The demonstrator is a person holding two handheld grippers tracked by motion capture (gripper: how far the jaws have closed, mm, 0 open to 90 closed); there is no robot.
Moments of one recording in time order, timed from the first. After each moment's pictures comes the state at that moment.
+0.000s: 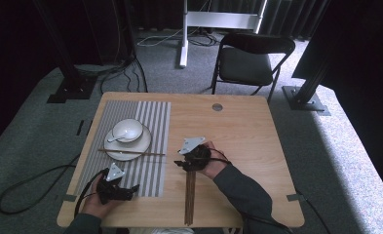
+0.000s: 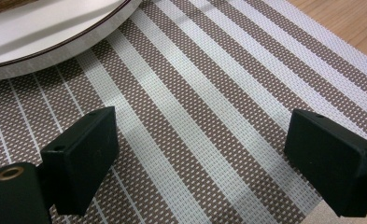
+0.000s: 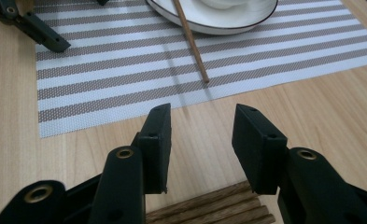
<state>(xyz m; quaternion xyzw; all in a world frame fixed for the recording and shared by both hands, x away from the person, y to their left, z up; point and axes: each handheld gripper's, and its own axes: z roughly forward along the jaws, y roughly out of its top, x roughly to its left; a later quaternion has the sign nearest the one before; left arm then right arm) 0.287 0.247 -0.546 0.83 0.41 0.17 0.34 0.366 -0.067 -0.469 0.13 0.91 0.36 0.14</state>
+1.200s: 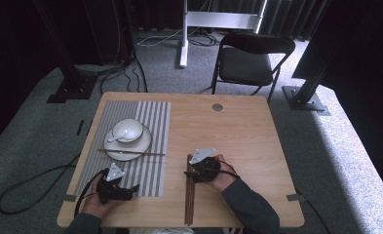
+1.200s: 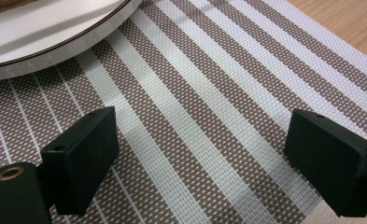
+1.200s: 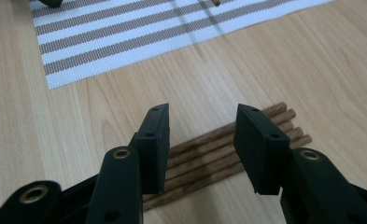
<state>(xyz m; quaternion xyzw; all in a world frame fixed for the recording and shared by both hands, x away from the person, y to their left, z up) 0.287 0.247 -0.546 0.83 0.41 0.17 0.34 0.343 -0.097 -0.500 0.20 0.91 0.35 0.11</state>
